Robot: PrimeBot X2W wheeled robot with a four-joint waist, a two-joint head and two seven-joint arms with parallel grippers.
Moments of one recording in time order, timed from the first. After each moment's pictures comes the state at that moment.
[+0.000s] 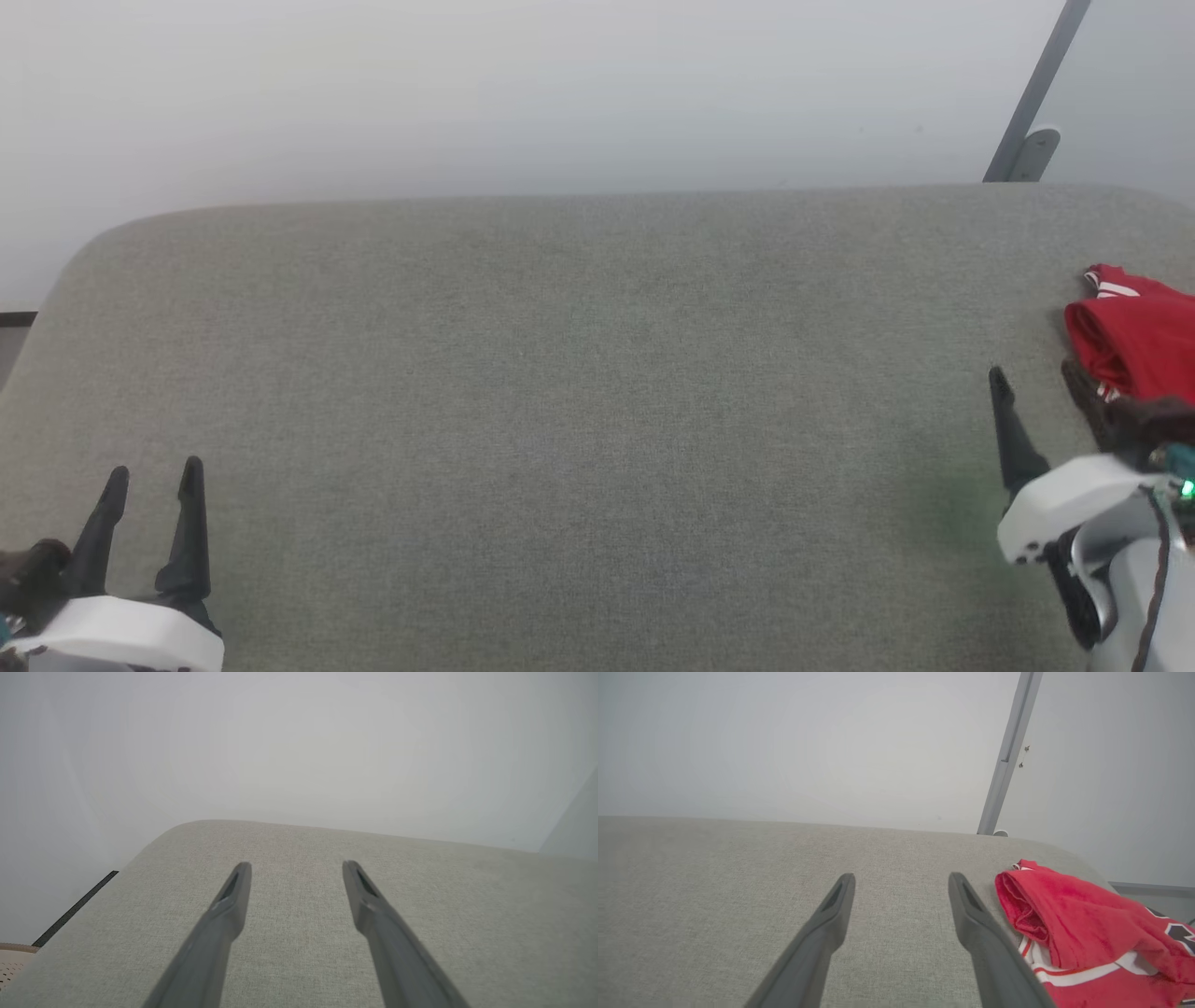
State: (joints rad) left arm -0.02 0.34 0.12 0.28 -0.45 -0.13 -0.26; right arm -0.33 -0.26 -0.04 0.60 0.19 0.13 -0.26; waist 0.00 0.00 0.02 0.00
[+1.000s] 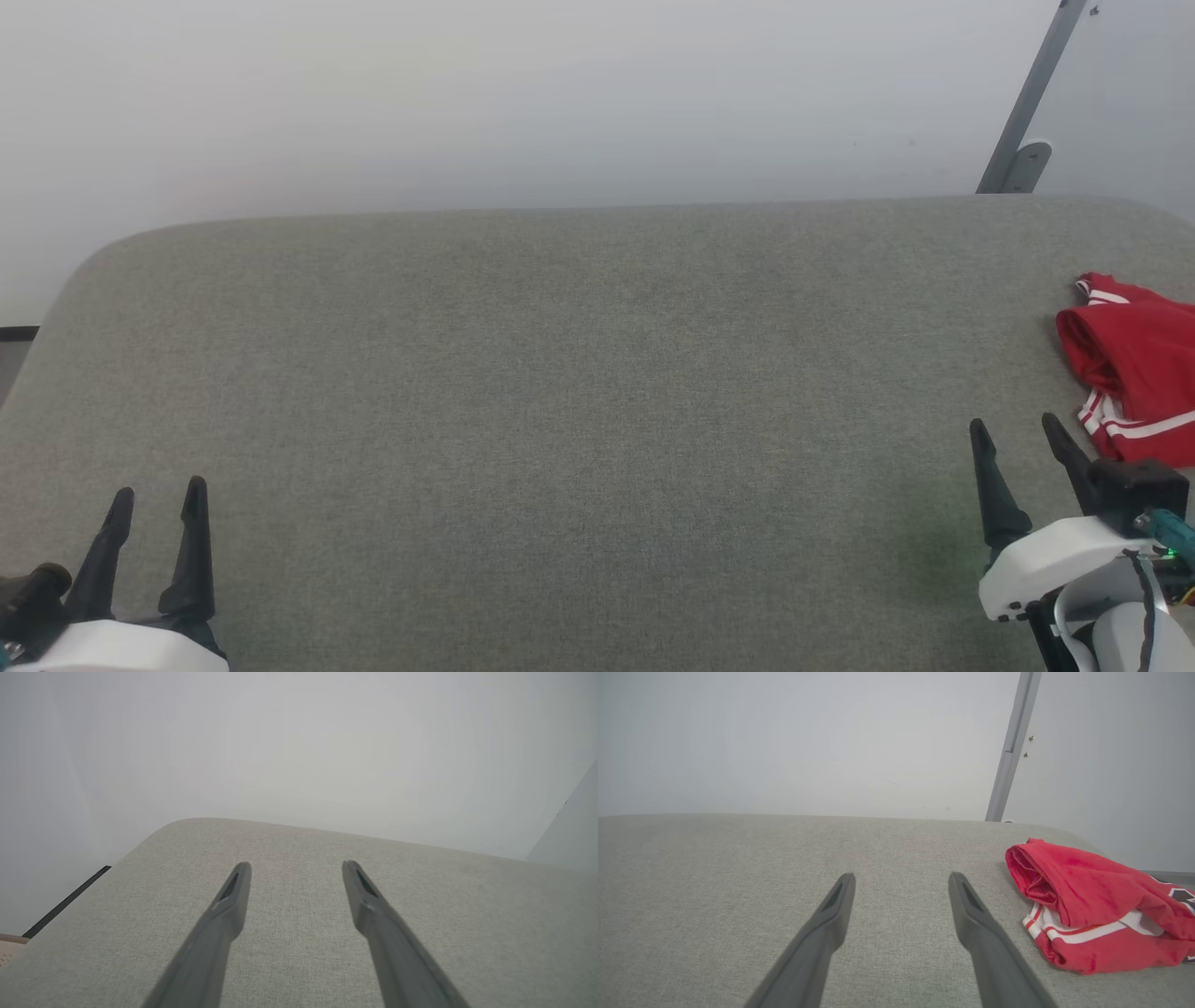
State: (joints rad) left arm 0.04 0.33 0.13 0.23 -0.48 -0.13 -0.26; right arm -0.17 -0.19 -0.07 0.45 0.17 0.13 -0.25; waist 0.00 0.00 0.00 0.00
